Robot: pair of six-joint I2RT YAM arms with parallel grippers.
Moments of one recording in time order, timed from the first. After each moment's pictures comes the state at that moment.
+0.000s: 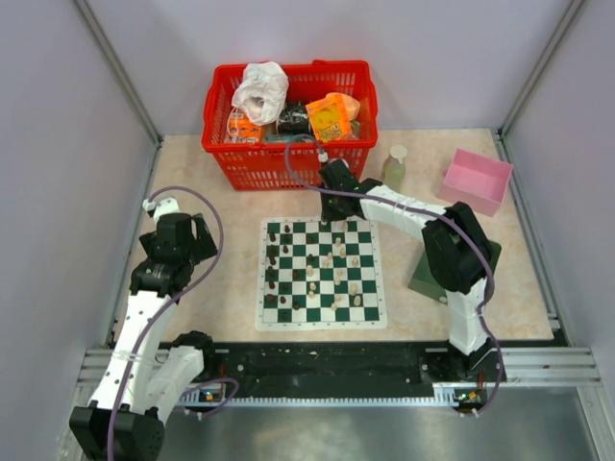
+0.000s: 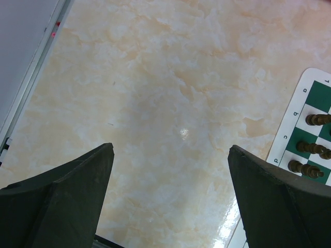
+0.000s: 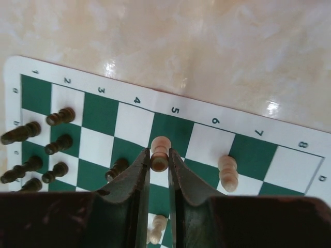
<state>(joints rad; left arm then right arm) -0.09 0.80 0.78 -0.69 -0.39 -0.36 0.68 2.03 1.52 -0.41 0.09 0.46</state>
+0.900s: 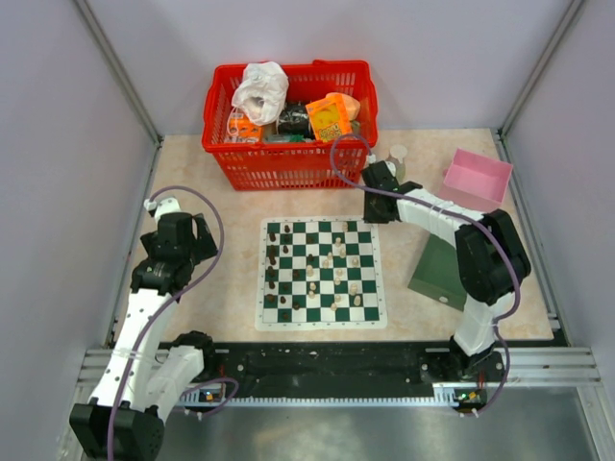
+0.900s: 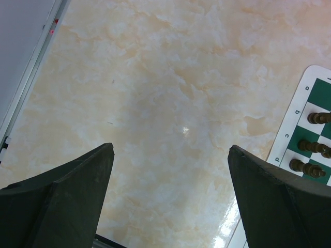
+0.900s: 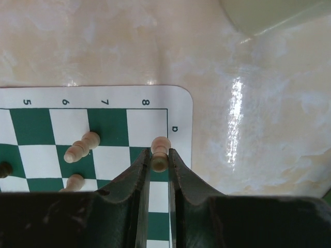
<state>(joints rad) -0.09 0.81 0.78 -0.69 -0.38 -0.36 0.51 1.80 1.27 -0.44 0.22 0.46</state>
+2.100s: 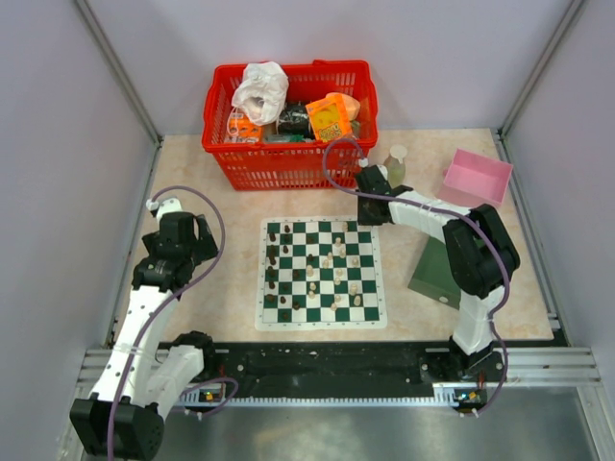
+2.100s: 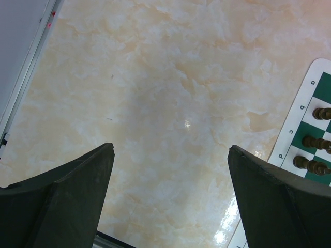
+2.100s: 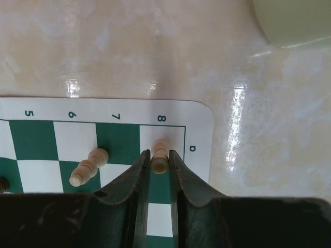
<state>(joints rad) -0.09 0.84 0.78 -0.70 -0.38 -0.36 0.53 1.89 1.27 -0.35 0.21 0.44</state>
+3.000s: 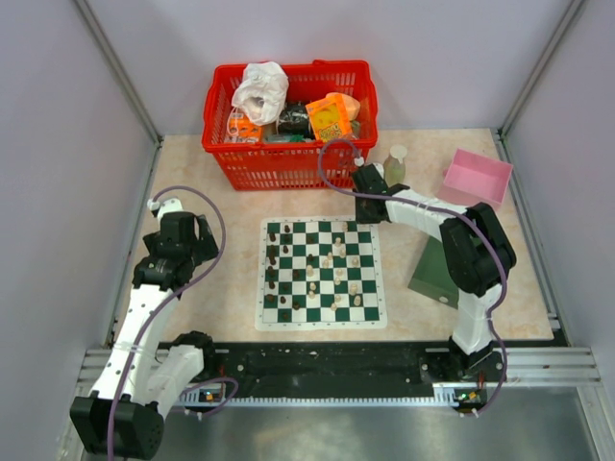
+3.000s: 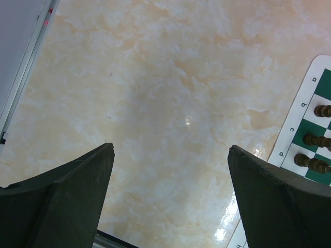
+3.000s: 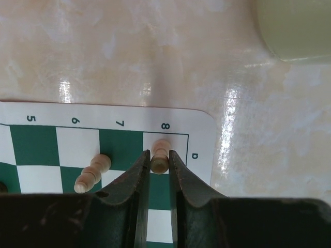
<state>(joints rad) -0.09 0.85 0.78 -0.70 -0.37 -0.36 0.54 1.91 1.31 -0.36 0.23 0.42</state>
